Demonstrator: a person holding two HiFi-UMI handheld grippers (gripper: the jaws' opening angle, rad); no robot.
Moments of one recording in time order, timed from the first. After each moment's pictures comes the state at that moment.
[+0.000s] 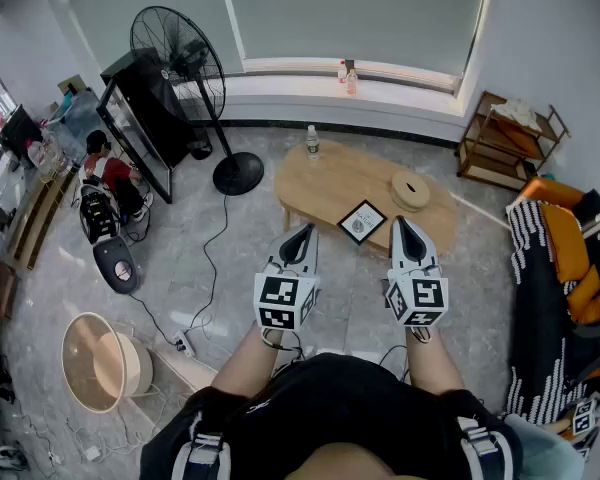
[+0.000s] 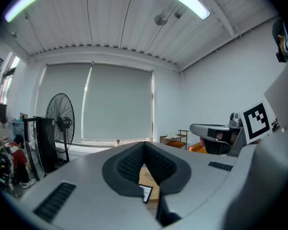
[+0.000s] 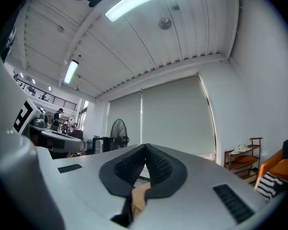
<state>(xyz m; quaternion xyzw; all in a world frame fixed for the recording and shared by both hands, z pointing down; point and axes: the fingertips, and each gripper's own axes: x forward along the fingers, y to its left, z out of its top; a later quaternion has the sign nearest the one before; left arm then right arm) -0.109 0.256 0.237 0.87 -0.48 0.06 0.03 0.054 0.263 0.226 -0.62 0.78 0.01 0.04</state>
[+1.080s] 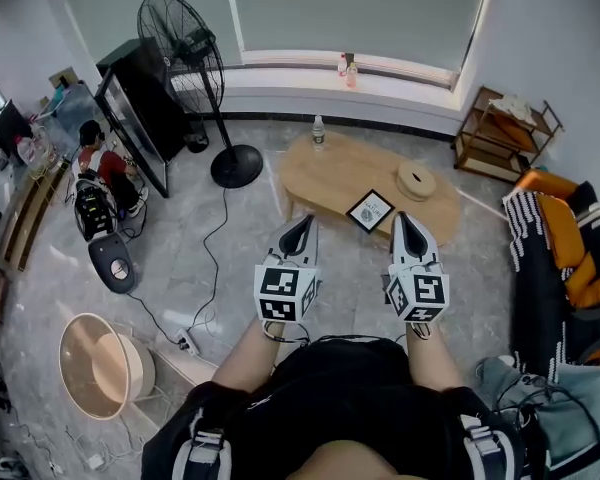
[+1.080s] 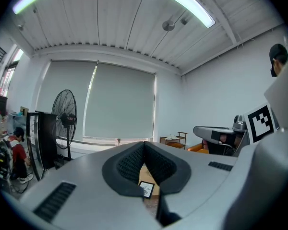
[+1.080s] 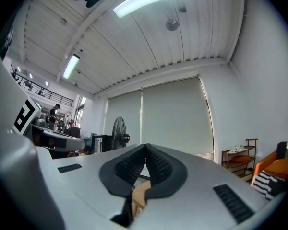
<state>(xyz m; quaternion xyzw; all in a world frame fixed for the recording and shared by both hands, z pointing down) -0.228 0.265 0.255 0.88 -0.47 0.04 0.04 -0.063 0.285 0.241 -0.64 0.77 0.02 0.03</state>
